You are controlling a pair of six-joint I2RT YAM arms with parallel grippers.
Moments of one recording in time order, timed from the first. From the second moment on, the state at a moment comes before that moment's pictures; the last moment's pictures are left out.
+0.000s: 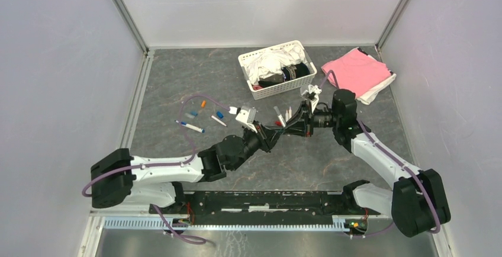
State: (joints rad) left arm -1.24 1.25 0.59 0.64 -0.43 -0.62; right arm 0.32 1.14 0.61 0.31 -1.18 0.17
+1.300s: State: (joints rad) left arm -1.04 1.06 0.64 0.53 -0.04 -0.49; right arm 0.33 1.07 0.55 0.57 -1.21 0.16
